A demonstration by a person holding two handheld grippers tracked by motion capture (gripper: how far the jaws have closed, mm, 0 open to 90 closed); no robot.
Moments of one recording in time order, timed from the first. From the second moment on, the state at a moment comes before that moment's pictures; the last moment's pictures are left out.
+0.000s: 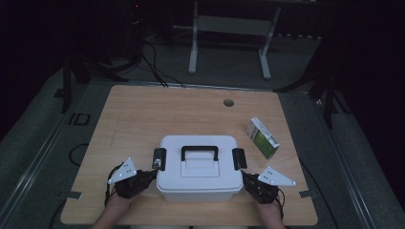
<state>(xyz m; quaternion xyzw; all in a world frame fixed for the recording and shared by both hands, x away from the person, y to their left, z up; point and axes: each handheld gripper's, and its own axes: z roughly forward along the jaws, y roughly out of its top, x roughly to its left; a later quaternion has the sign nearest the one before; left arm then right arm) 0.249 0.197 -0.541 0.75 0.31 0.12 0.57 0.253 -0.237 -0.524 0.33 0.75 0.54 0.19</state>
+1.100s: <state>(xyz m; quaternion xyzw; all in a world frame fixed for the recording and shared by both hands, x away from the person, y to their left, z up) 0.265 0.221 -0.542 0.77 0.36 0.11 0.52 0.272 -0.273 -0.525 0.37 0.73 0.54 0.20</state>
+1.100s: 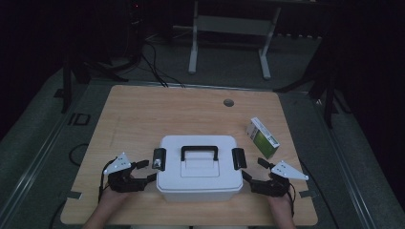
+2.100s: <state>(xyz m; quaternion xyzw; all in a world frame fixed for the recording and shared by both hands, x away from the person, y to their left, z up) 0.276 0.240 -0.530 0.82 0.34 0.06 0.46 0.266 -0.286 -0.523 0.37 0.73 0.54 0.21</state>
